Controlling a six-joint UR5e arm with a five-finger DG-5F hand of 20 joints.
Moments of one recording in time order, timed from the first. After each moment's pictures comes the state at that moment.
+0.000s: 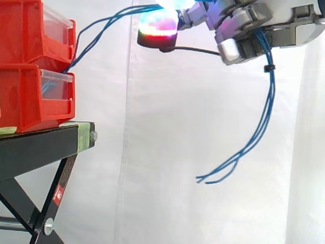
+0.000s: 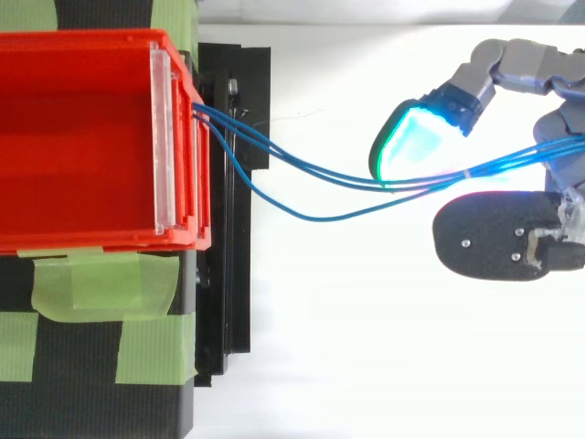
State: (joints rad) arm 0.44 -1.75 -1.74 -2.73 -0.56 -0.27
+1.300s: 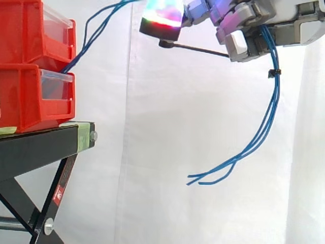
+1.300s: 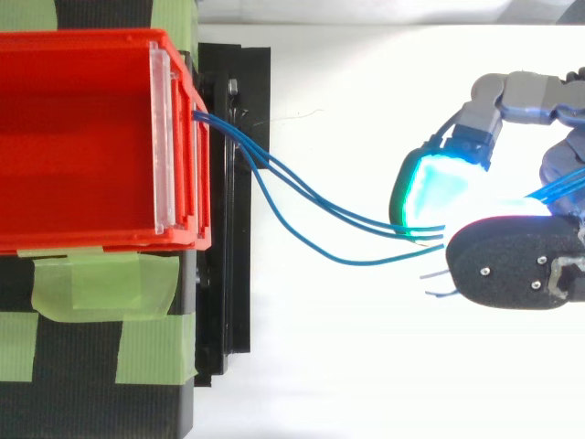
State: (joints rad) arm 0.46 -1.75 -1.74 -2.74 -0.54 -0.22
